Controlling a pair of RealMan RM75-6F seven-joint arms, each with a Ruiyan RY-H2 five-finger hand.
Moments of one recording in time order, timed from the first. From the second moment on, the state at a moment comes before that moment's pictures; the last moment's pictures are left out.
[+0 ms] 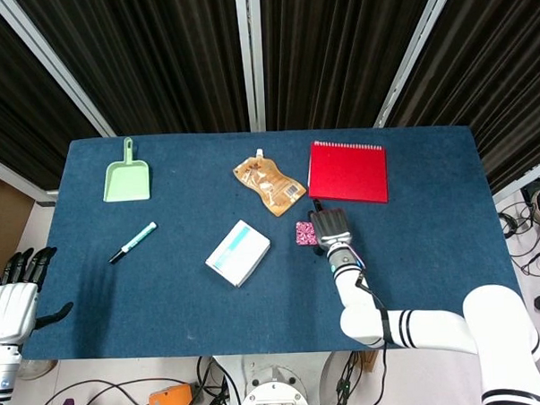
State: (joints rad) left arm -0.07 -1.21 -0.02 -1.43 1.50 1.48 -0.03; right arm 1.01 -1.76 0.27 -1.45 -0.30 1.08 -0.96
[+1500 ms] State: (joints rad) left arm -0.07 -1.21 -0.02 -1.45 1.51 1.48 0.00; right arm 0.94 -1.57 0.20 -1.75 -0.49 1.18 -0.88
